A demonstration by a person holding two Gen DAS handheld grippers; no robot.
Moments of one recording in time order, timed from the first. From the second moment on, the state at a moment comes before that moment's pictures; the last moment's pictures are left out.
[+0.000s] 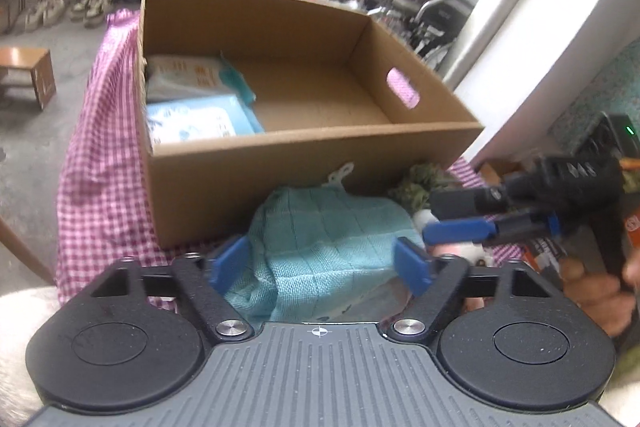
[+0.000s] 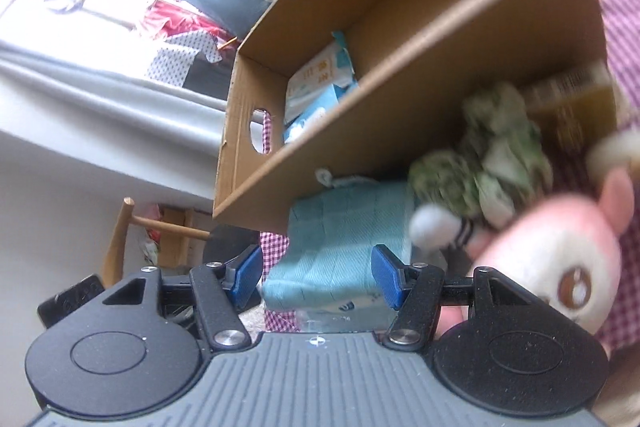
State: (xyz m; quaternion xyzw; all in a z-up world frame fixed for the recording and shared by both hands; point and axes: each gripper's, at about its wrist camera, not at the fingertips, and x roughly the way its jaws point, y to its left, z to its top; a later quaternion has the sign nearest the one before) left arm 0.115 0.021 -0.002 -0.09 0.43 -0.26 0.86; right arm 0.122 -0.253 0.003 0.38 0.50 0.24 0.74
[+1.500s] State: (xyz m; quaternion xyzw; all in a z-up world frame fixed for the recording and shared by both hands) left arm 0.122 0.053 -0.014 -0.21 0.43 -0.27 0.83; right arm 0.090 -0.245 -0.021 0.37 0.50 0.28 0.73
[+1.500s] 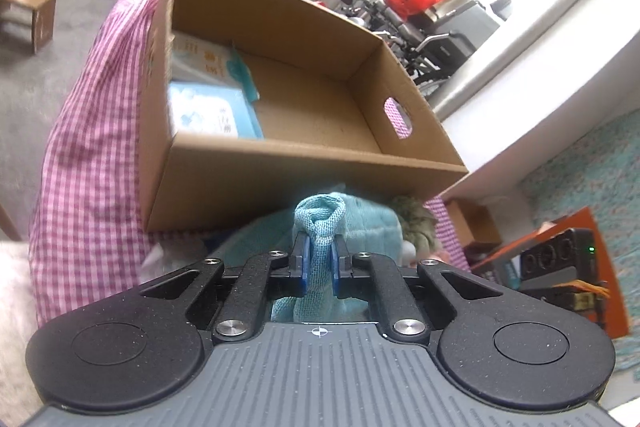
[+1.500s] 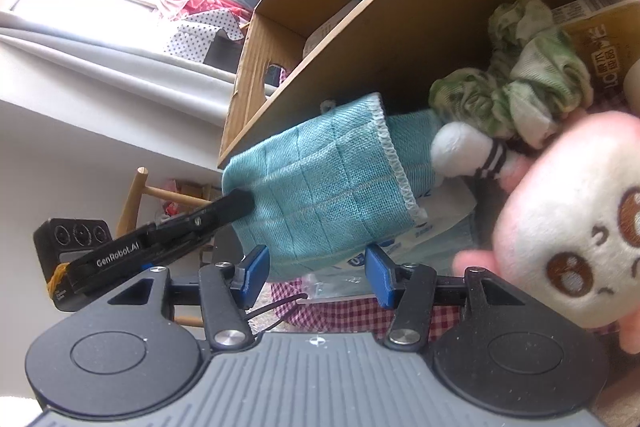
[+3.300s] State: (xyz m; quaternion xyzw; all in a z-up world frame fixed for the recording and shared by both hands) left arm 0.111 0.082 -0.076 -0.18 0.51 -0.25 0.80; right arm 0.080 -0.194 -0.007 0.29 0.45 0.25 0.81
